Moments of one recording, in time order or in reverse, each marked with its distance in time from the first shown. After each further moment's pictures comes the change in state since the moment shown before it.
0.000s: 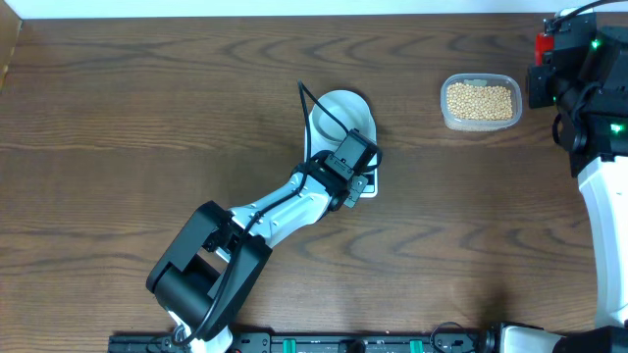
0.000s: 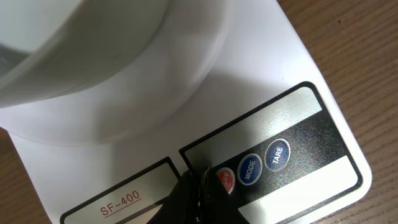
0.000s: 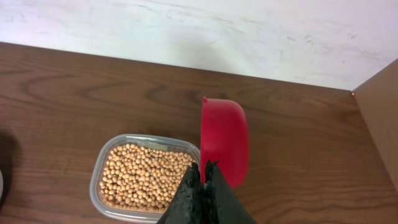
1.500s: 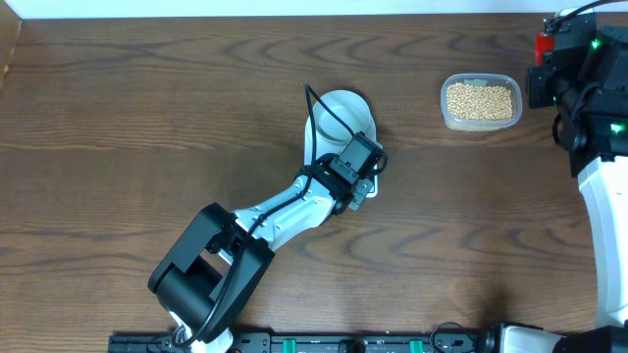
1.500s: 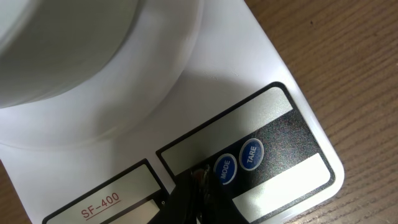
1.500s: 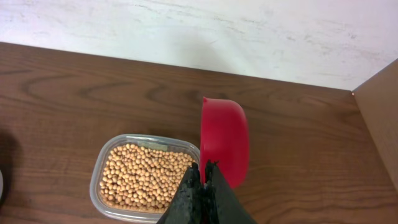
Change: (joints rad) left arm -0.026 0.000 0.000 0.008 0.000 0.000; right arm 0.000 0.000 0.000 0.000 0.000 0.000
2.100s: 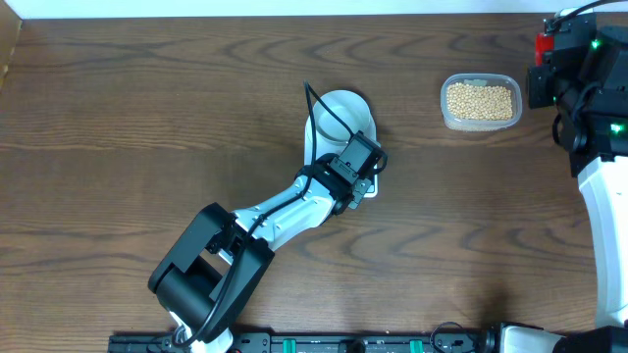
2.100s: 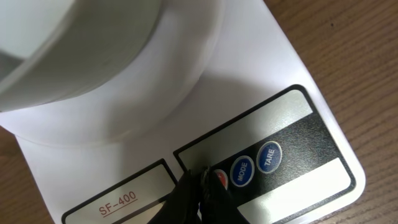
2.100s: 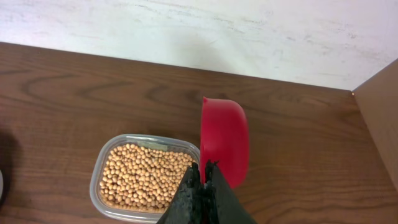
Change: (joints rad) left arm 0.000 0.000 0.000 0.000 -0.045 0.000; right arm 0.000 0.000 0.000 0.000 0.000 0.000
